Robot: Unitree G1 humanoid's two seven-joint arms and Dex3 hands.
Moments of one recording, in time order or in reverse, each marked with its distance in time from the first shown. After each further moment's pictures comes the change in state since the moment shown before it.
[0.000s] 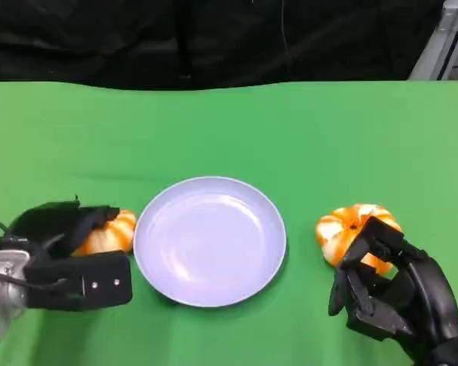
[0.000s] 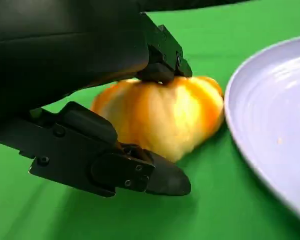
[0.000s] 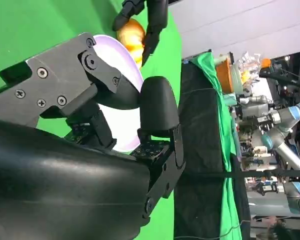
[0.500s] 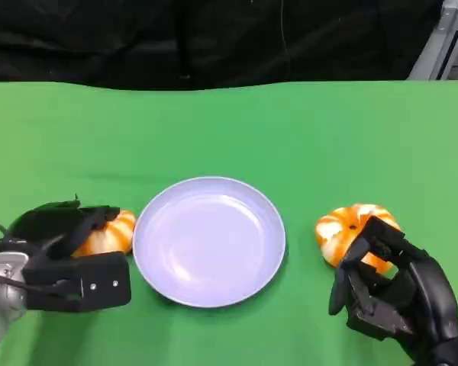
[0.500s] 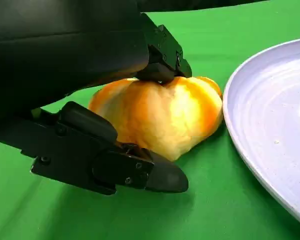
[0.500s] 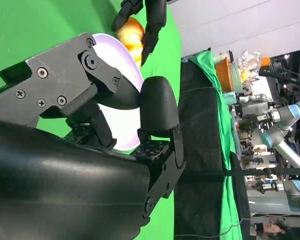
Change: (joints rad) left arm -0.006 -0.001 -0.014 0.030 -0.012 -0.026 0.026; right arm 0.000 0.000 0.000 -0.003 0.003 0.002 -0.003
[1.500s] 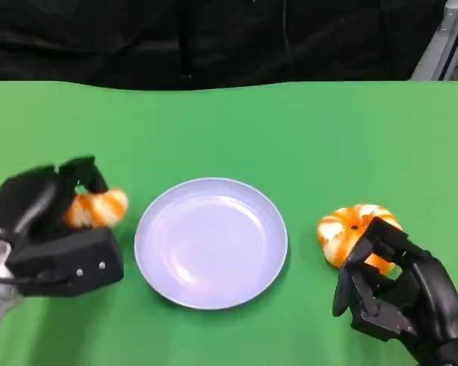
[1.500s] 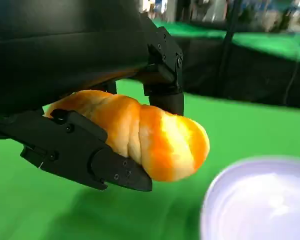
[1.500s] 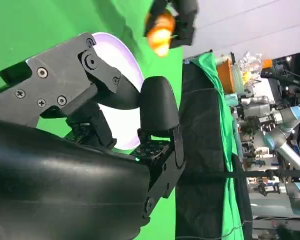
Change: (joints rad) left arm 0.078 0.042 0.121 -0.252 -0.098 -0.026 0.187; right arm 0.000 -0.006 -0.016 0.005 0.006 0.006 0.023
